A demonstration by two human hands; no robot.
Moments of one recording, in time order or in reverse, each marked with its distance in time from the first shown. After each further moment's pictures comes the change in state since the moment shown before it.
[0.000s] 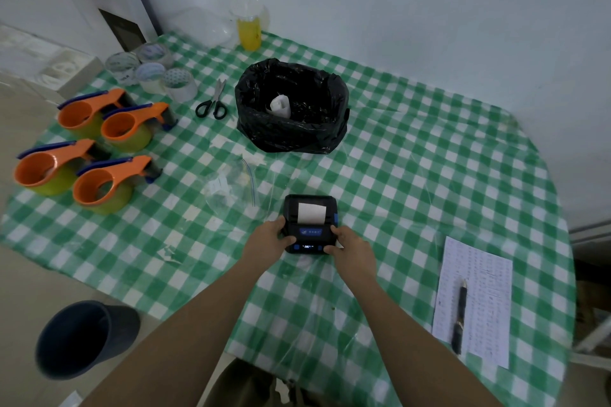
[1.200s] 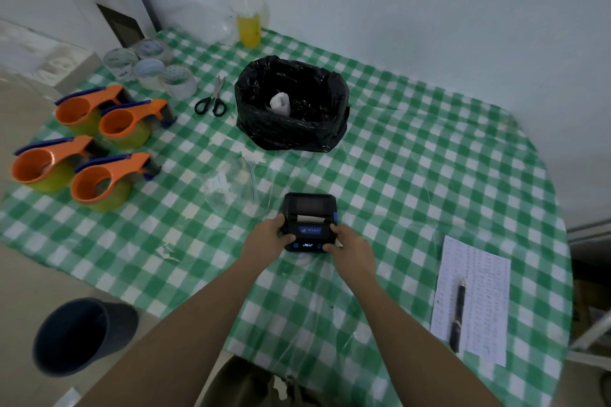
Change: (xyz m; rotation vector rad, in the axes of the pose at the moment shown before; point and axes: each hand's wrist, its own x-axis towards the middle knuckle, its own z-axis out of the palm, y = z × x) left_hand 0.005 -0.006 0.002 -0.008 -0.003 0.009; right_hand -0.001 -0.001 0.000 -0.017 -0.007 0.000
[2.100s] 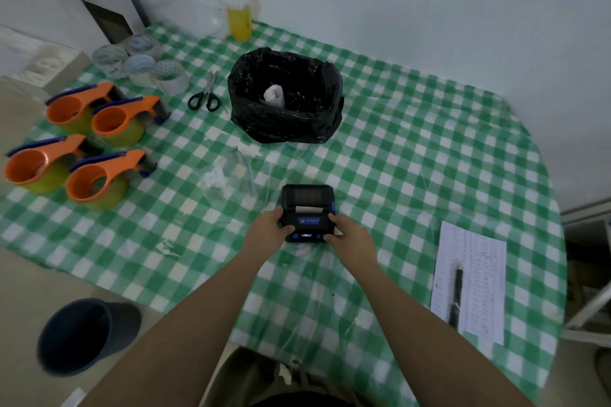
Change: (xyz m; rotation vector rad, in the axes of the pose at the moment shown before) left_hand 0.003 -0.003 0.004 -0.055 0.030 -0.023; right_hand 0.001 0.005 -0.001 -0.012 -0.006 -0.040
